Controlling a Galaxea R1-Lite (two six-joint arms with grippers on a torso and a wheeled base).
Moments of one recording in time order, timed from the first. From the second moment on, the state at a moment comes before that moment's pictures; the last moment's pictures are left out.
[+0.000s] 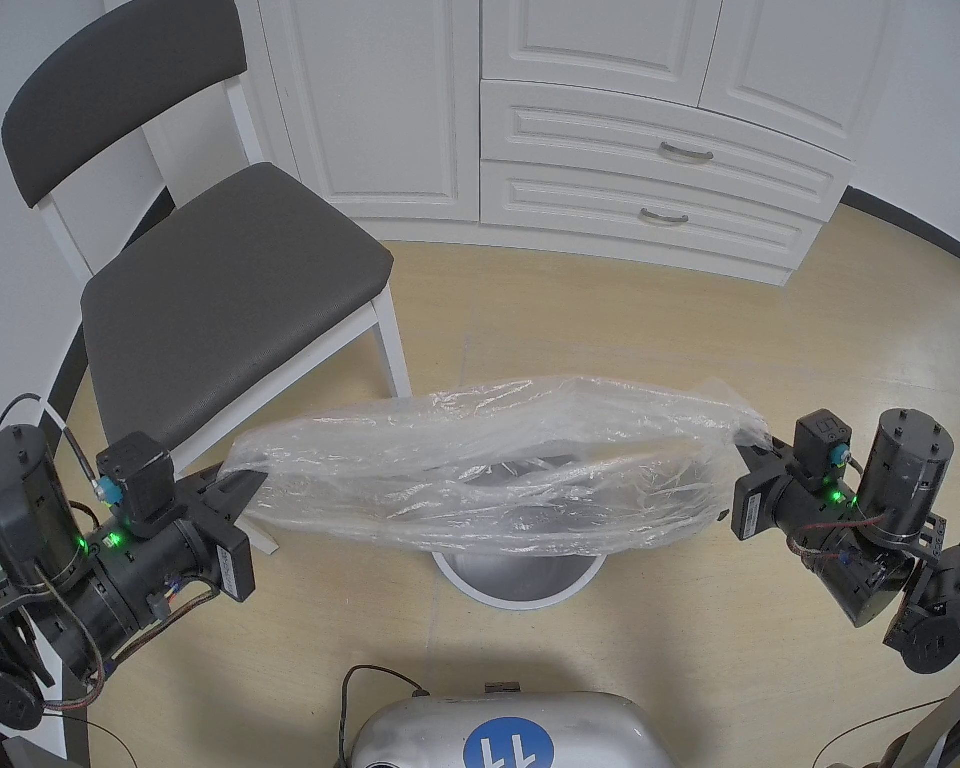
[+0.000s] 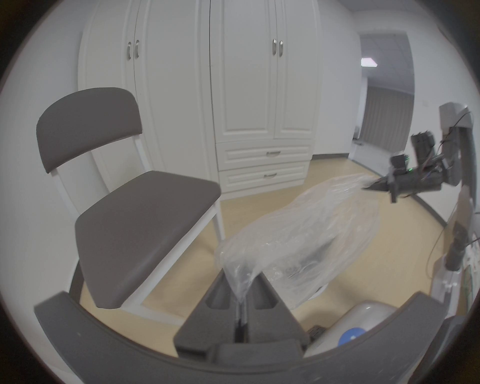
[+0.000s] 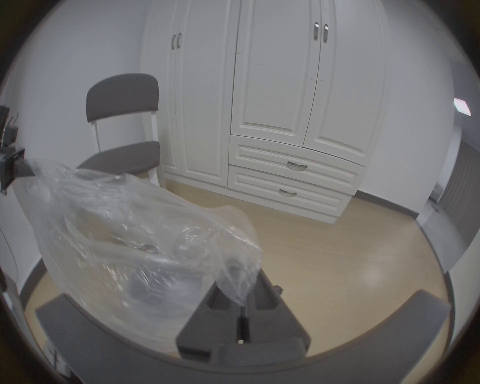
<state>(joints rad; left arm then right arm) -0.62 1.29 -0.37 -0.79 0.25 0.17 0.62 1.56 -0.41 -1.08 -0.51 -0.17</state>
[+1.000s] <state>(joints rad) -0.50 1.37 -0.38 -0.79 0.25 0.20 0.55 1.51 -0.21 -1.08 -0.55 -0.42</state>
